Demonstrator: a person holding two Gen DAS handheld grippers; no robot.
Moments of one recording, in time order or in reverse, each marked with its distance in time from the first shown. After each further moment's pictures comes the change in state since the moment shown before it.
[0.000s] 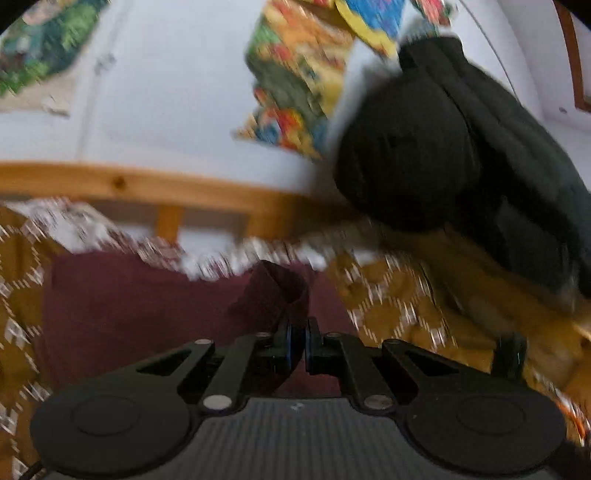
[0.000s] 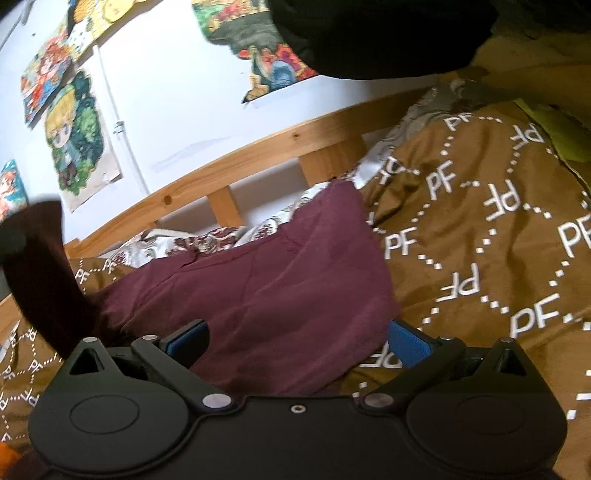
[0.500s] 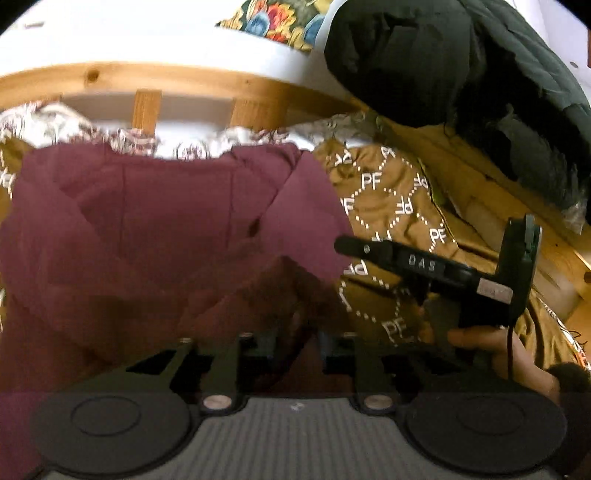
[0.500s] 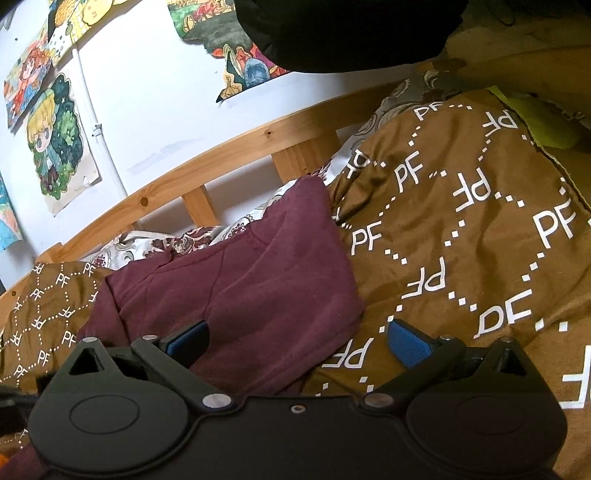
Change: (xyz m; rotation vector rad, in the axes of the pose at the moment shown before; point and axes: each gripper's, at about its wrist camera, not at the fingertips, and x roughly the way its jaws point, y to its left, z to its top) left arm 0.037 -0.005 -0.046 -0.021 0.273 -0.029; right arm 0.005 -0.016 -0.003 0.020 0.014 -0.042
